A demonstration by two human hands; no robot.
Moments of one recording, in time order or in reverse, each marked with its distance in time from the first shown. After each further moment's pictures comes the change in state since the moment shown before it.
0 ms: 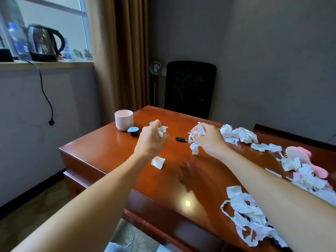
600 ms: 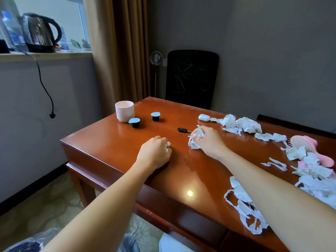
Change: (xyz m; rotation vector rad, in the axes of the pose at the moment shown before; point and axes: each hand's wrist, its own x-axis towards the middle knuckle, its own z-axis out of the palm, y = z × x) left_hand -0.036 -0.027 0.027 0.410 -0.215 0.048; right_hand -0.013 0.020 0.027 0.015 -0.104 0.074
